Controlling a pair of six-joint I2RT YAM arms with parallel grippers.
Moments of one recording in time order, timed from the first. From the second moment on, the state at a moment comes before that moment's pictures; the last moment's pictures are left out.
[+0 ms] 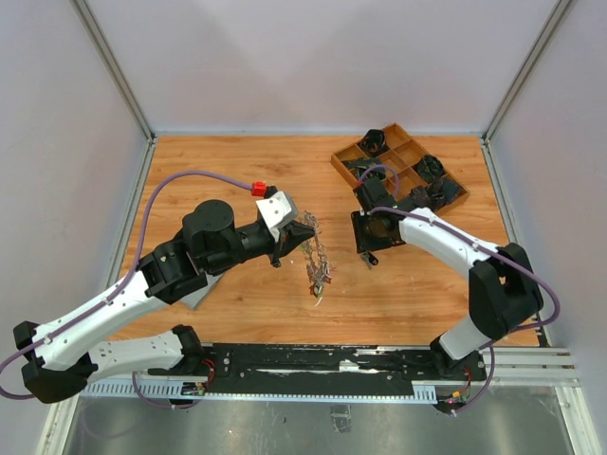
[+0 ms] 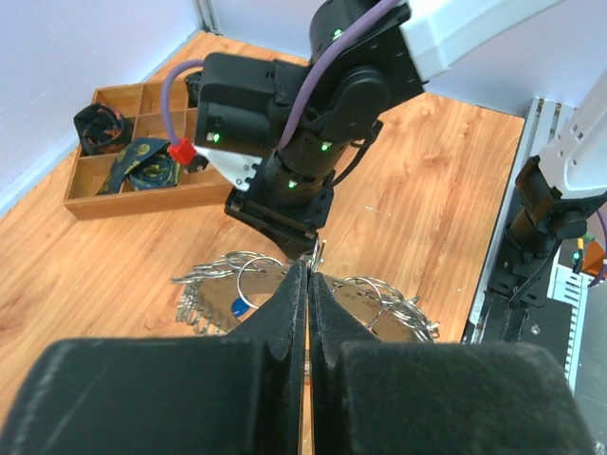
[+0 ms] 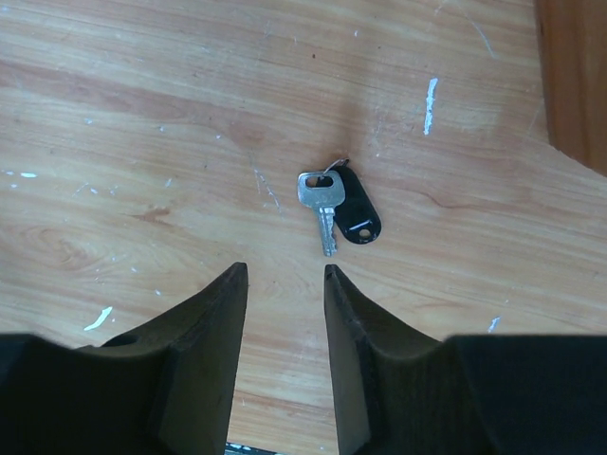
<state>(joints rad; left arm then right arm) -0.99 0.94 1.10 -0.29 0.10 0.07 0.56 1.53 1.09 -0.68 0.07 0.35</state>
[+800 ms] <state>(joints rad) -0.99 0.94 1.10 -0.29 0.10 0.07 0.56 1.78 1.16 -0.66 0.19 0.39</state>
